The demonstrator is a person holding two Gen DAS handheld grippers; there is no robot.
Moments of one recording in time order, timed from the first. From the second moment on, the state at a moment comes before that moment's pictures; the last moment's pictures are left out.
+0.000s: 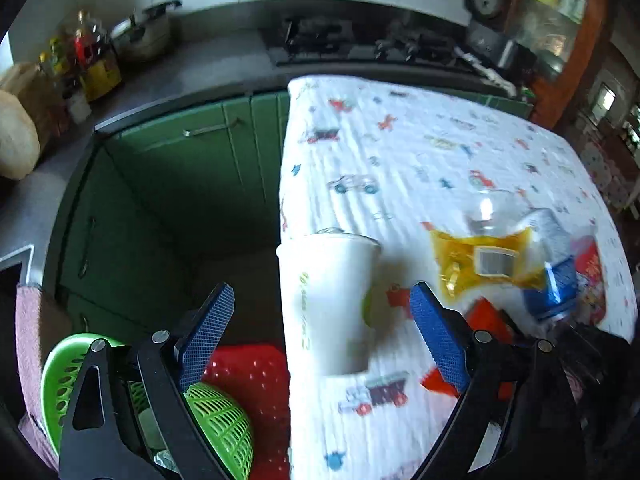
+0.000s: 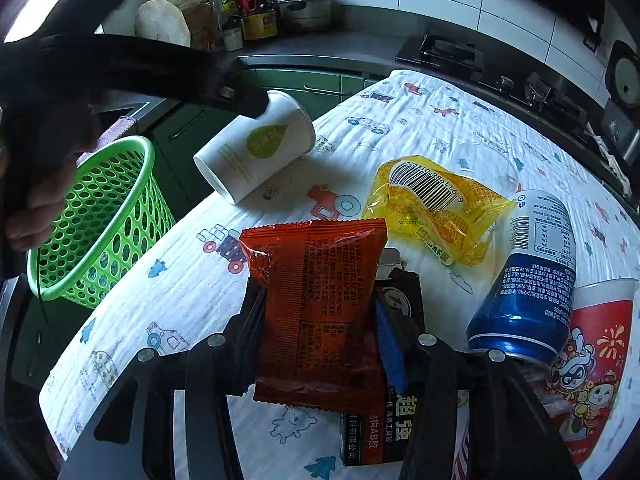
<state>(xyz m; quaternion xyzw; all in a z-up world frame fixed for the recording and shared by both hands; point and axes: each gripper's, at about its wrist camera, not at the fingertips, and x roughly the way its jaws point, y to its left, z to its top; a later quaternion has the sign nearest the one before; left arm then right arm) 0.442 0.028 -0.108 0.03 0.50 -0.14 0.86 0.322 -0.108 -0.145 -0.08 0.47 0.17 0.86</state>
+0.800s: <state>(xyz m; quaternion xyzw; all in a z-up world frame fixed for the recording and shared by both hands) 0.408 0.001 -0.103 0.07 0.46 -0.15 0.87 0.291 -0.109 -0.130 -0.07 0.45 0.19 0.87</state>
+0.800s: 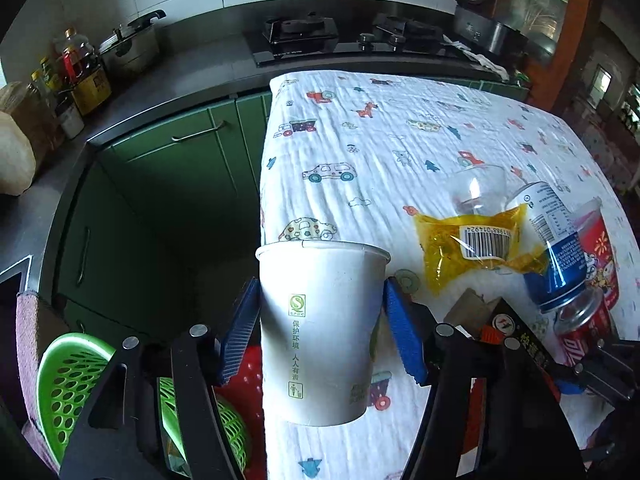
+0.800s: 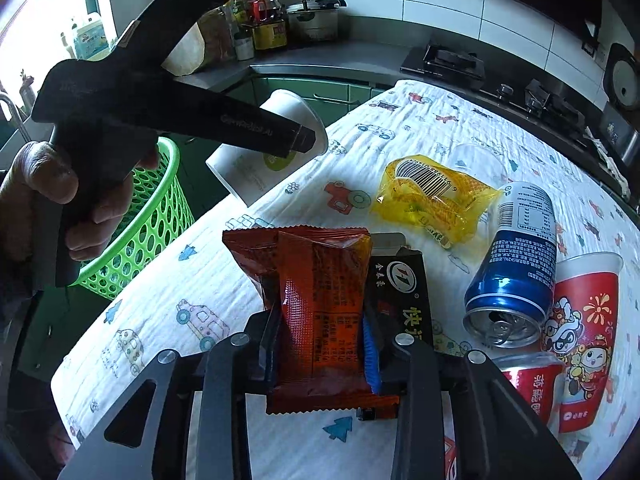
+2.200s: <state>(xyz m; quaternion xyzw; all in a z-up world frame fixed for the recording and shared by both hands) 0.292 0.243 -0.083 -0.02 0.47 0.07 0.88 0.277 0.038 -0.074 -0.09 0.39 0.34 0.85</state>
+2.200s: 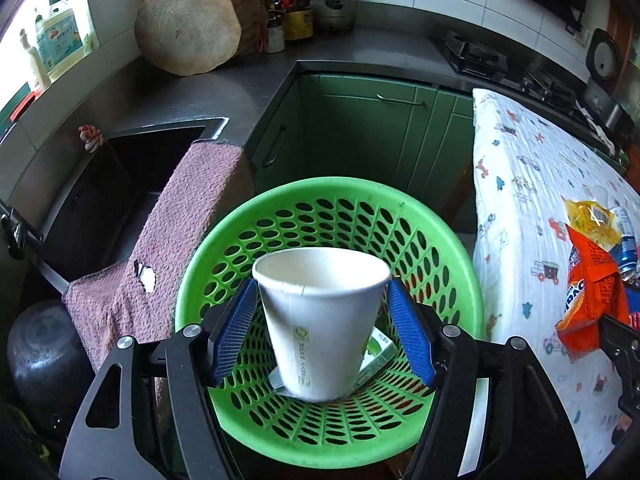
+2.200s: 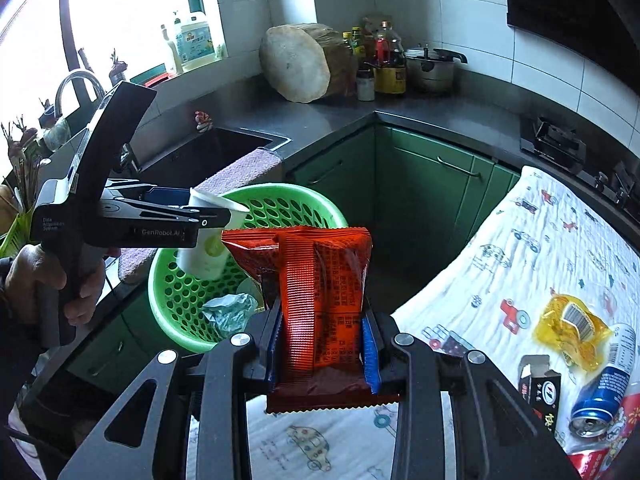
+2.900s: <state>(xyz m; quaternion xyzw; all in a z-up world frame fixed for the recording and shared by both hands) 0.254 0.298 -0.069 -0.05 0.45 0.12 0.88 0.300 0.133 -0.093 -0.10 0.40 0.40 0.82</state>
